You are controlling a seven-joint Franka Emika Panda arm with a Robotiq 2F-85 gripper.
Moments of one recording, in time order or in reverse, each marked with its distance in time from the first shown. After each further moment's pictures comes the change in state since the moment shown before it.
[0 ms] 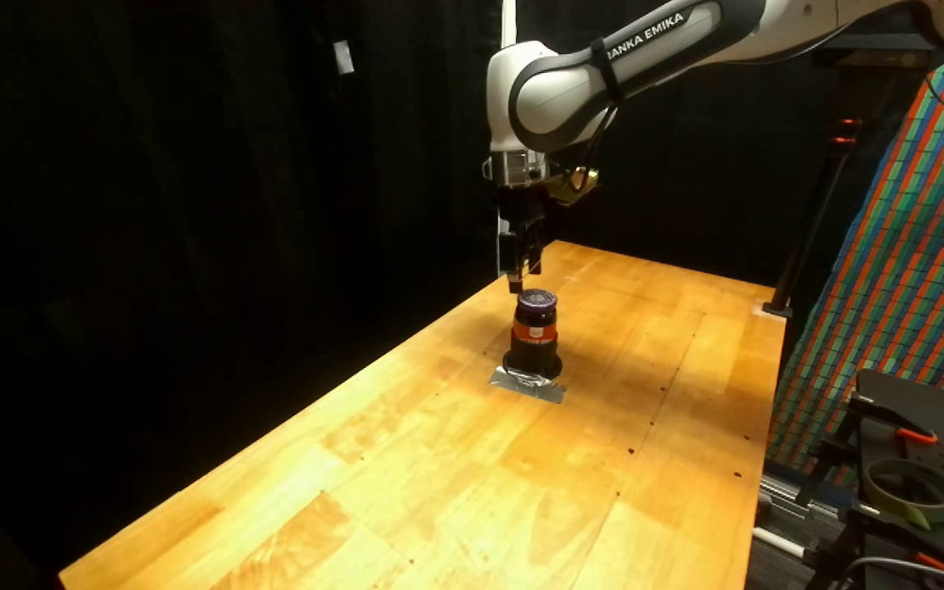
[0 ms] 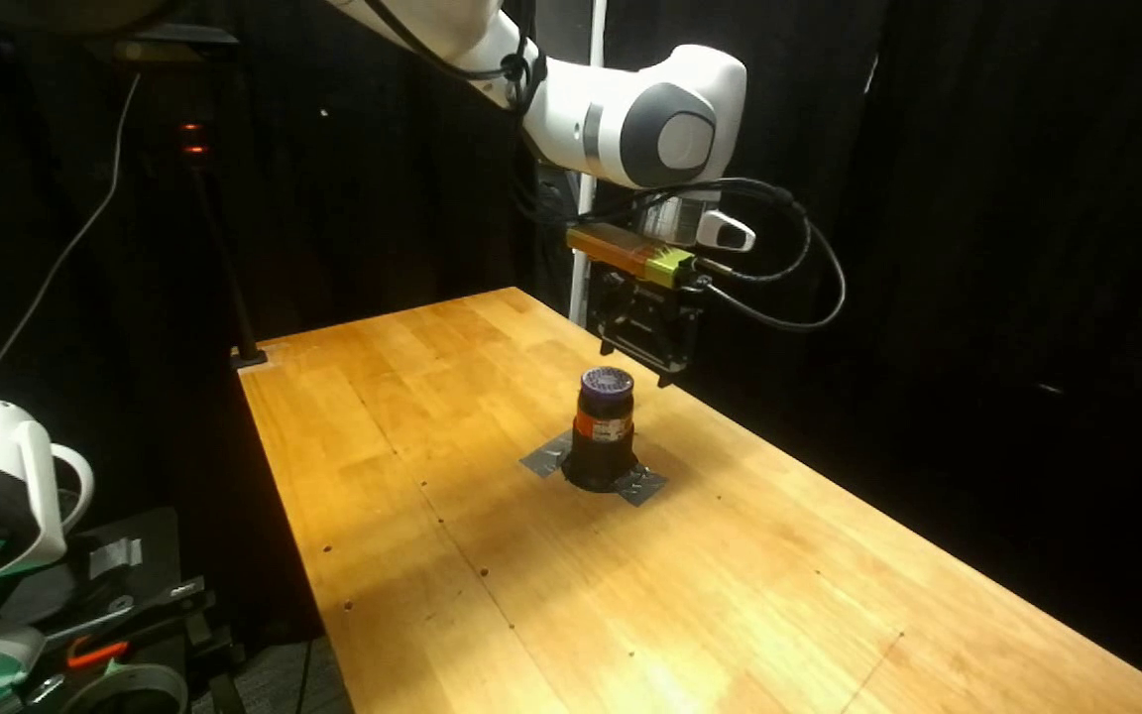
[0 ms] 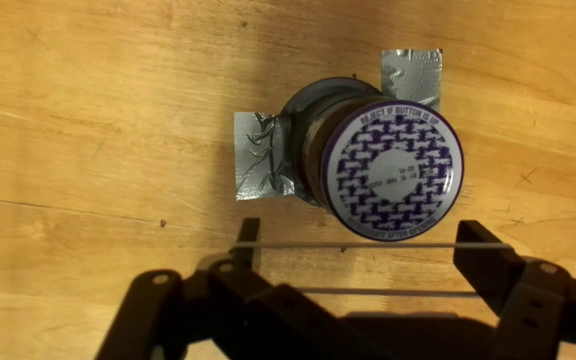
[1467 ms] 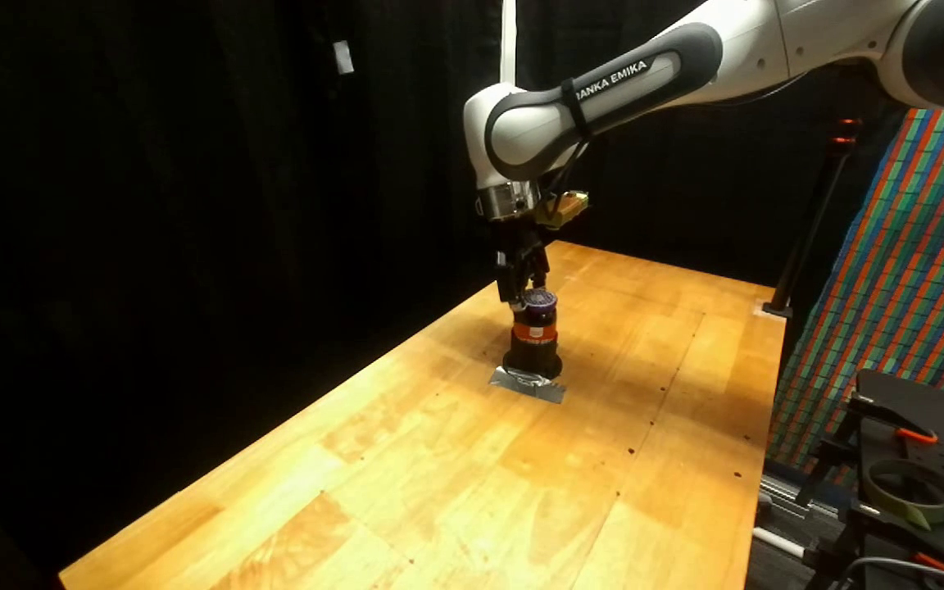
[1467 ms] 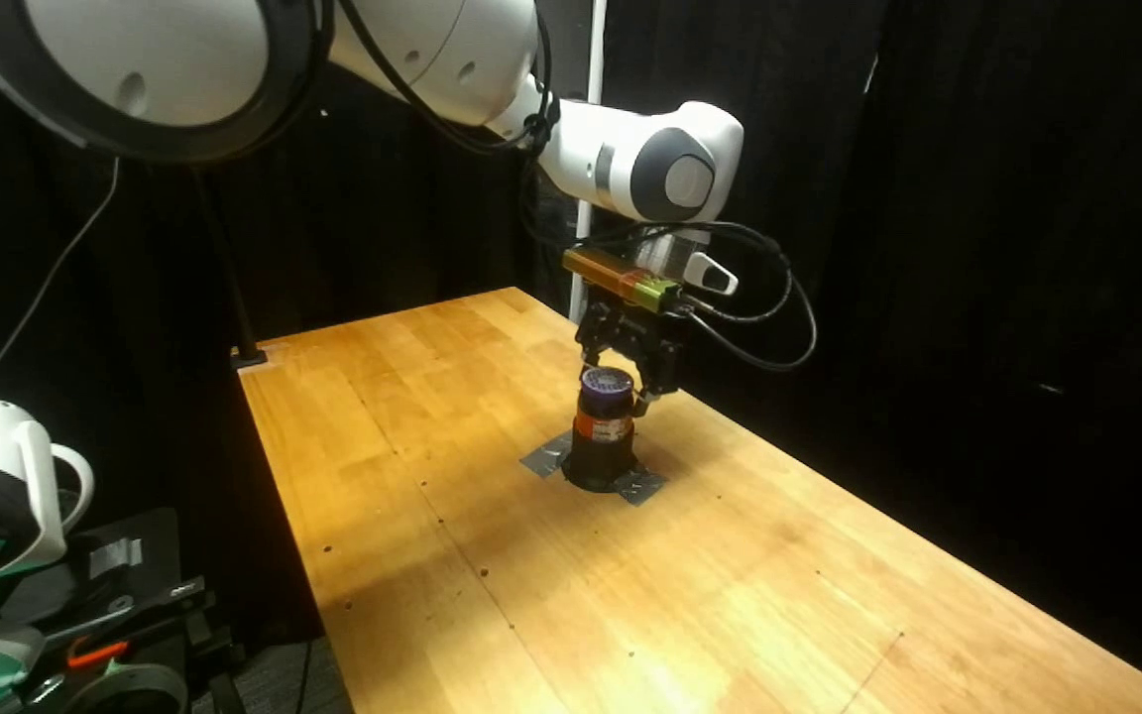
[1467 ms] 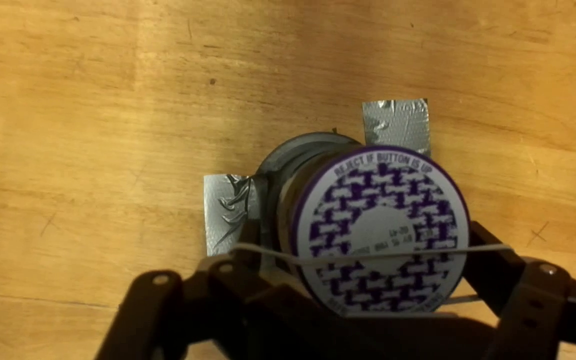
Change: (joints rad) arm 0.020 0.161 0.004 0.189 0.000 -0.208 0.056
